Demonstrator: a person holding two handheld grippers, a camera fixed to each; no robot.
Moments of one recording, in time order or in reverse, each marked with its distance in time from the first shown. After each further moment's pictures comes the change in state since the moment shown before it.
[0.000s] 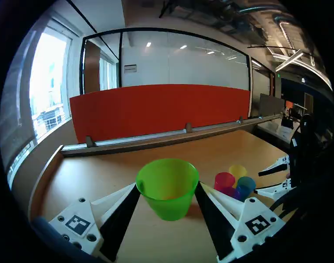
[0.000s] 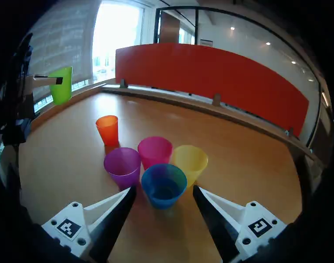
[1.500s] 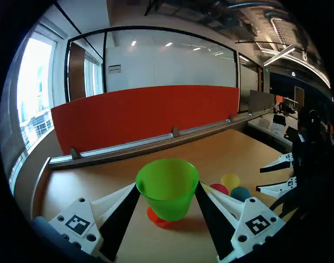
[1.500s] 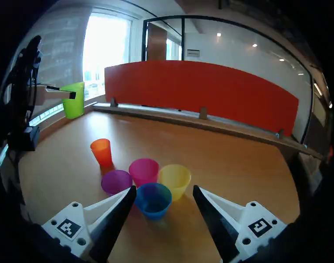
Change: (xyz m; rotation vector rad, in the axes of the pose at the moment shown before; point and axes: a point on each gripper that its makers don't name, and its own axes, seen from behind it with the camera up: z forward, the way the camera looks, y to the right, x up) left arm 0.046 0.027 0.047 -0.104 -0.020 0.057; right arm 0.044 0.019 -0.026 -0.053 0.102 0.069
